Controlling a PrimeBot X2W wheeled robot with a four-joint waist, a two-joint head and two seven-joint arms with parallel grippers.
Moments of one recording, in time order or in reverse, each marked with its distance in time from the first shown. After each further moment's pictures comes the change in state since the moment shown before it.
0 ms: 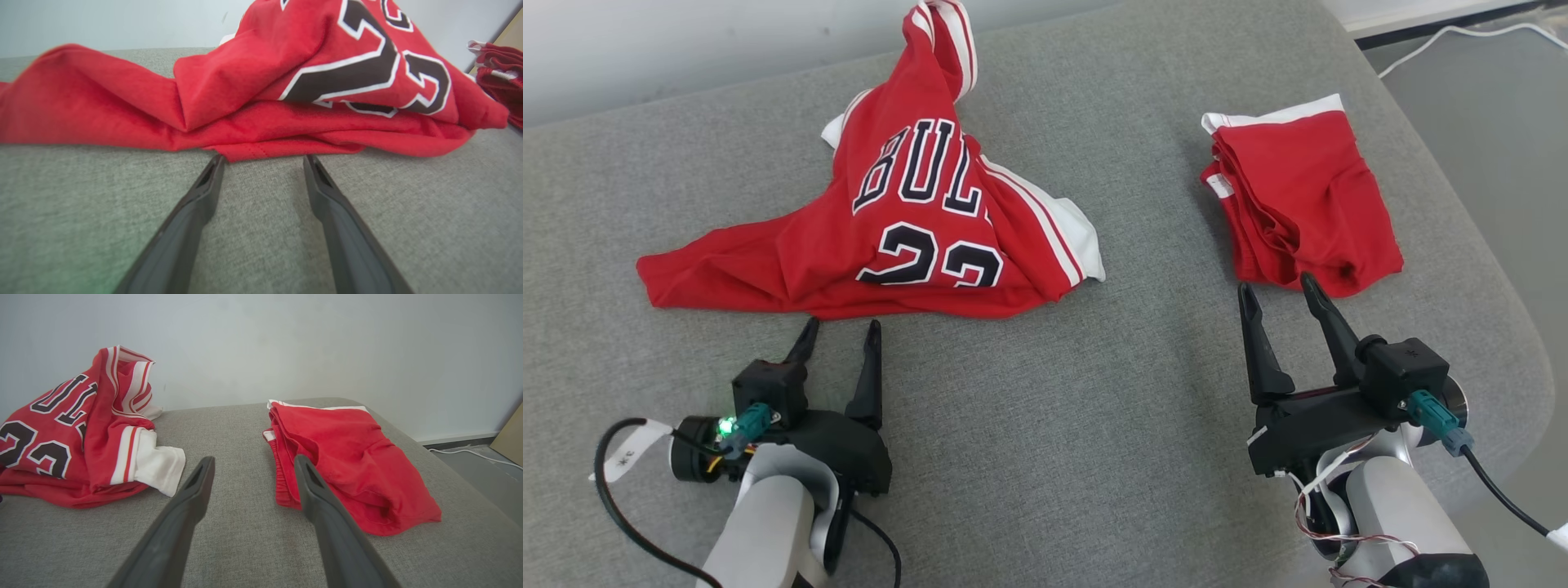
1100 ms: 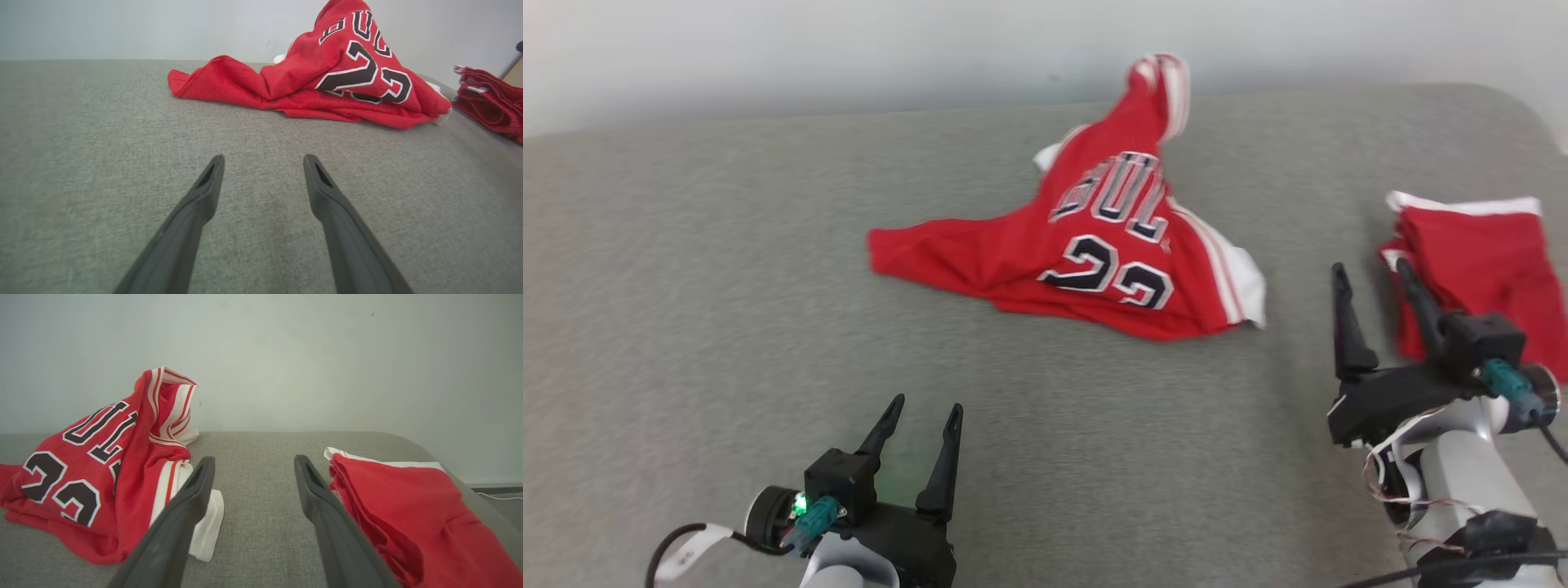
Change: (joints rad) left arm 0.220 0.003 -0.189 -0.240 -0.102 -0.008 0.000; right arm -0.087 -0.092 -0.126 0.160 -0.045 0.000 0.000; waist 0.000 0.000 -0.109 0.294
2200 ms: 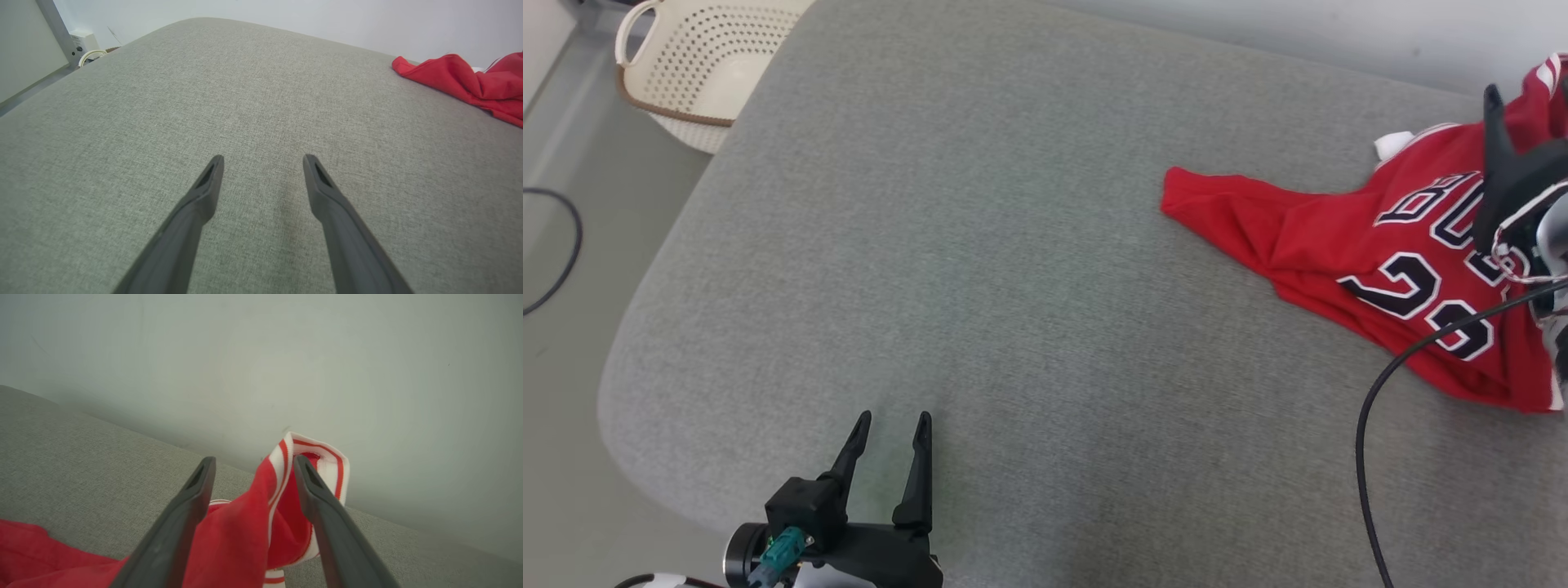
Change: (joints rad) left arm 0.095 0.001 0.055 -0.117 -0.061 0.070 0.000; right arm -0.658 -0.207 0.045 0.721 -0.161 0.000 0.001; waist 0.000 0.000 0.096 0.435
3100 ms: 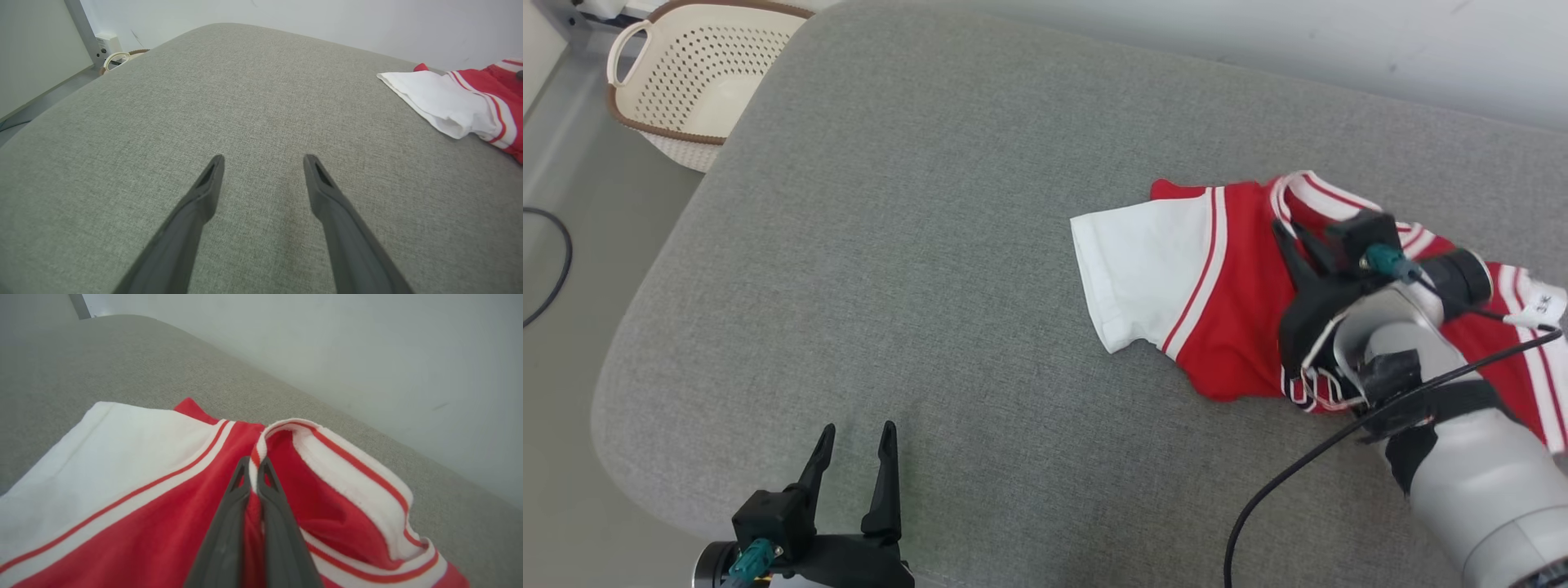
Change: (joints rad) left arm 0.028 0.000 0.087 0.010 0.028 -0.009 0.000; right arm 0.228 0.149 0.489 -0.162 0.294 0.000 0.012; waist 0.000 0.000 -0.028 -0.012
